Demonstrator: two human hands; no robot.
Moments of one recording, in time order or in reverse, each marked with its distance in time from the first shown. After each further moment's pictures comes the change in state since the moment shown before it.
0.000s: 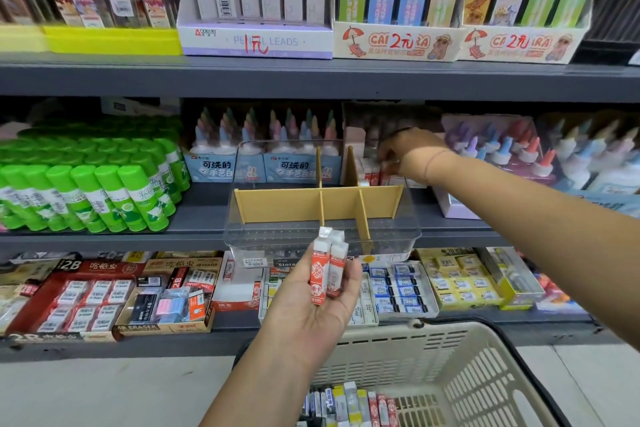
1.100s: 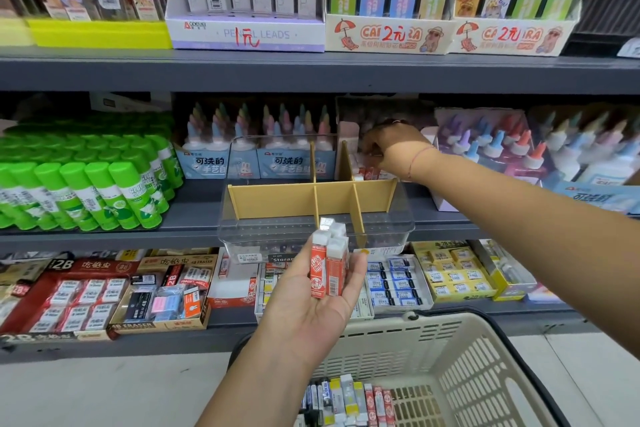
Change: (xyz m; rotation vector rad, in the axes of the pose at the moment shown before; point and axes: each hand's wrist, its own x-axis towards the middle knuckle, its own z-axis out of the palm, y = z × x) left_hand -0.004 -0.005 0.003 0.011 -0.015 -0.011; right_hand 0.001 -0.011 0.007 0.084 0.106 -0.044
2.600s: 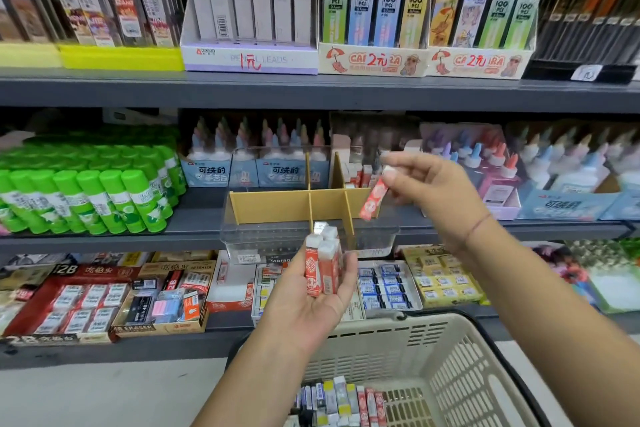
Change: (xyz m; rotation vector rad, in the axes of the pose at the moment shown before) left_hand -0.004 -0.005 -0.004 0.015 -0.104 -0.029; right_hand -0.135 -0.040 -0.049 1.380 0.290 0.241
